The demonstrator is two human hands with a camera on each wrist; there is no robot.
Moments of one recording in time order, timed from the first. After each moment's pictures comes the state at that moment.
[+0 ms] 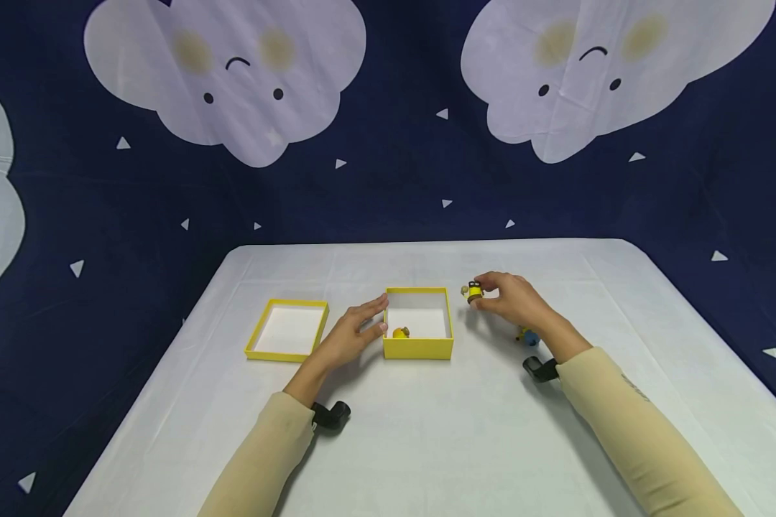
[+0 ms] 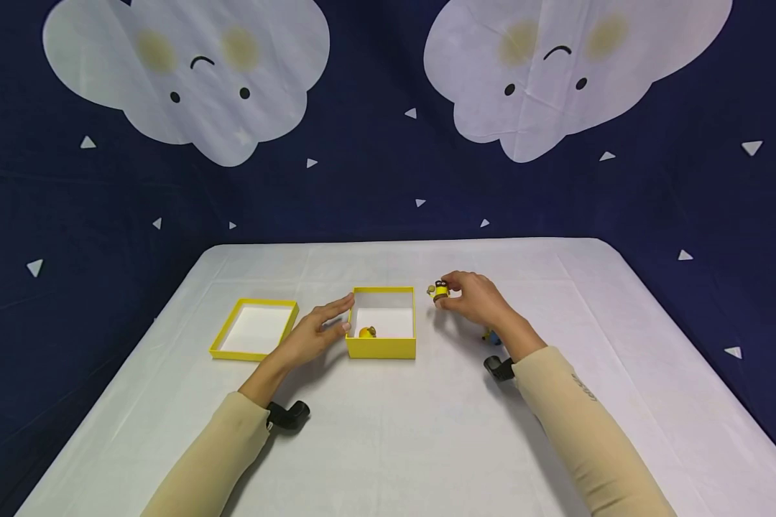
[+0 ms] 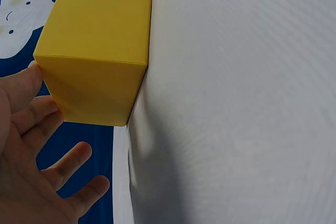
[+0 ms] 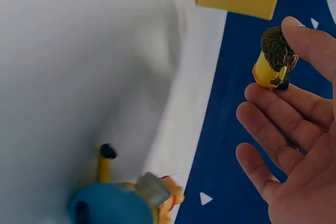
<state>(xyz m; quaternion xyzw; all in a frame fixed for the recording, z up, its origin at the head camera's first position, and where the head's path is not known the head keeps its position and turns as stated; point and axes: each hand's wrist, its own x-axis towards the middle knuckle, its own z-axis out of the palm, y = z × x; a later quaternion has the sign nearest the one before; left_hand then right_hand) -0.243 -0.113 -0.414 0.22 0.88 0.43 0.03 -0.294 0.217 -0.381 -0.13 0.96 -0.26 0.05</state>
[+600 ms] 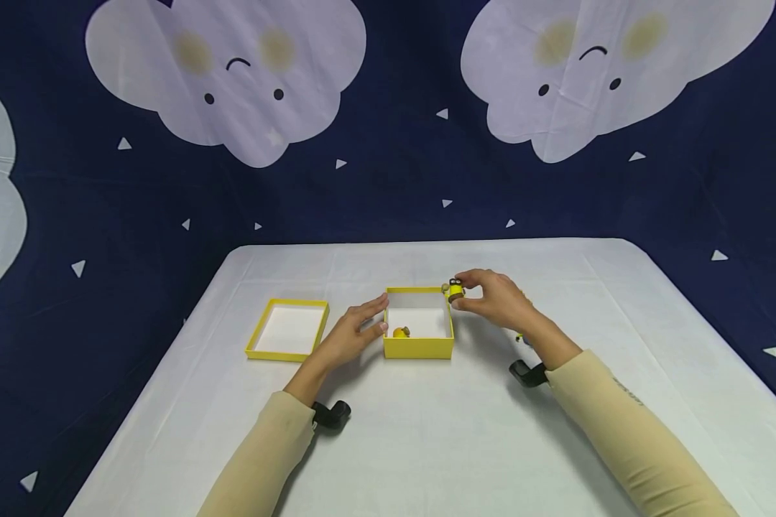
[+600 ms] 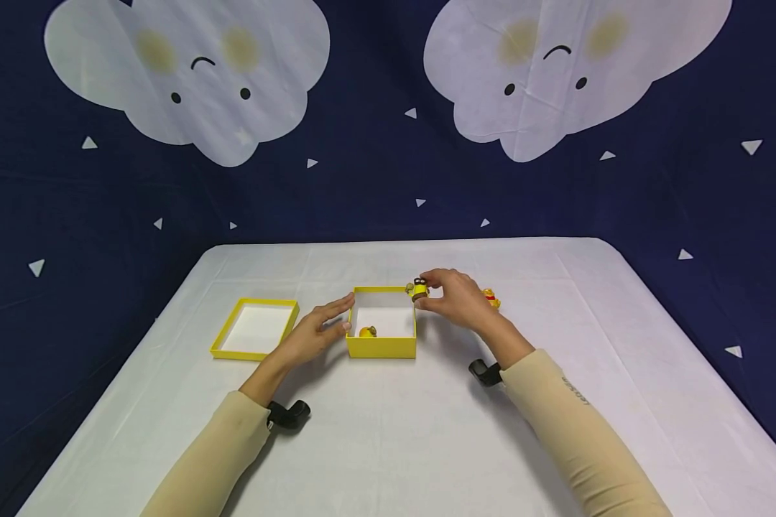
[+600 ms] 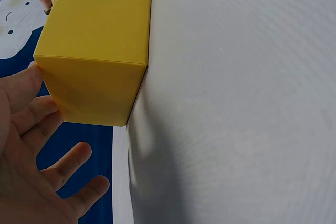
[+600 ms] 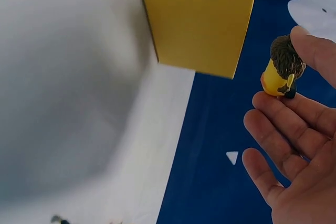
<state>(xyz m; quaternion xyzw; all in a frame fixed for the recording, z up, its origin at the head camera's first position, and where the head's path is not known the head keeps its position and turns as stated) -0.242 -0.112 -0.412 0.22 0.88 0.42 0.03 -0.277 0.185 -0.364 -0.17 0.94 -0.29 0.01</state>
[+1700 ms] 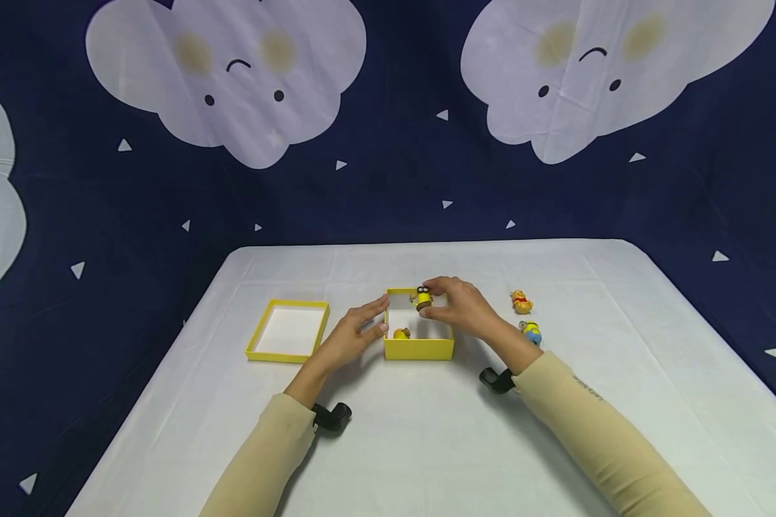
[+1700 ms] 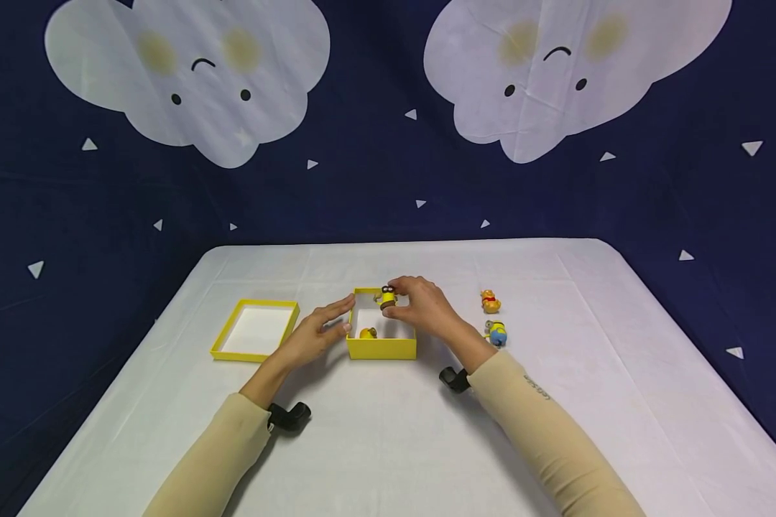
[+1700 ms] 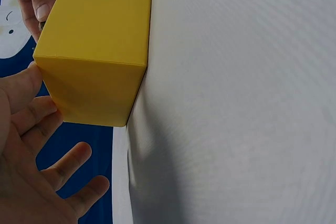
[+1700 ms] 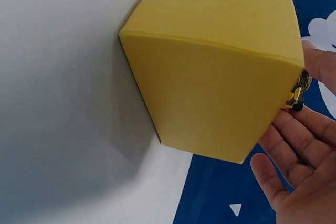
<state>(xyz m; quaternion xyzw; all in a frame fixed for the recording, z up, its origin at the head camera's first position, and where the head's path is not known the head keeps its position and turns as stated) -0.243 -0.111 -0.413 0.21 0.88 0.42 0.03 -0.279 0.135 -0.379 -0.20 0.93 -0.31 0.00</state>
